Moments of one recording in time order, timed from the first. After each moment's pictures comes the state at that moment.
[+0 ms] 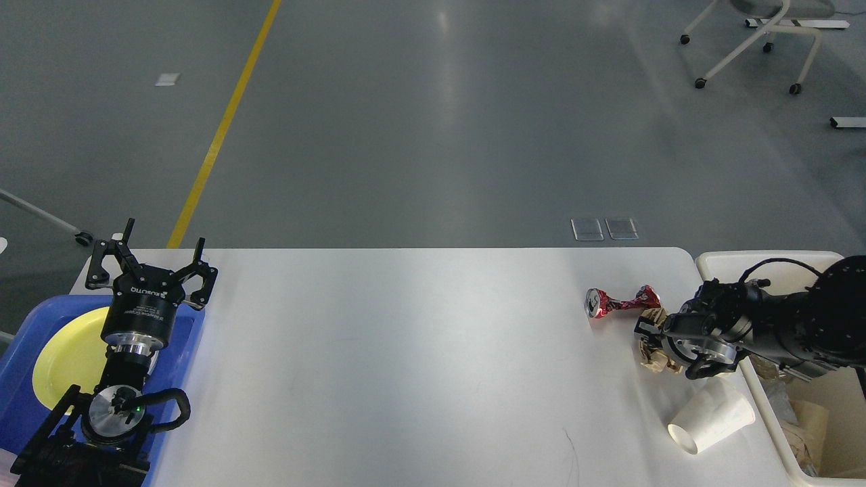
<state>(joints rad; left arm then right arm) -0.31 0.12 -1.57 -0.73 0.26 -0.60 -0.21 1.22 -0.21 -1.11 0.82 0.08 0.03 -0.30</state>
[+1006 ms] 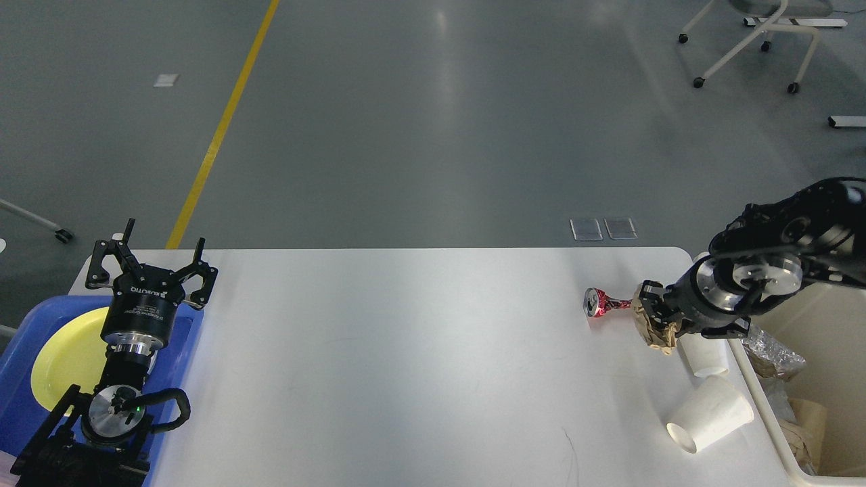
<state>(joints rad) -0.31 0.12 -1.57 -0.73 0.26 -0.60 -0.21 1.79 -0.39 -1.18 1.33 0.11 0.28 -0.29</state>
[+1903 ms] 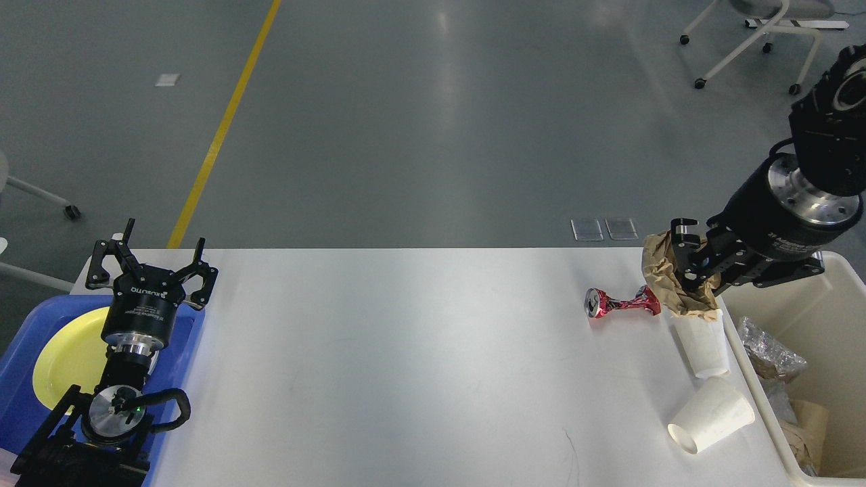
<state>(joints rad) -0.31 0.12 -1.57 -0.73 0.26 -0.60 -0.21 2.42 -0.42 -1.37 1.65 0.11 0.63 -0.29</state>
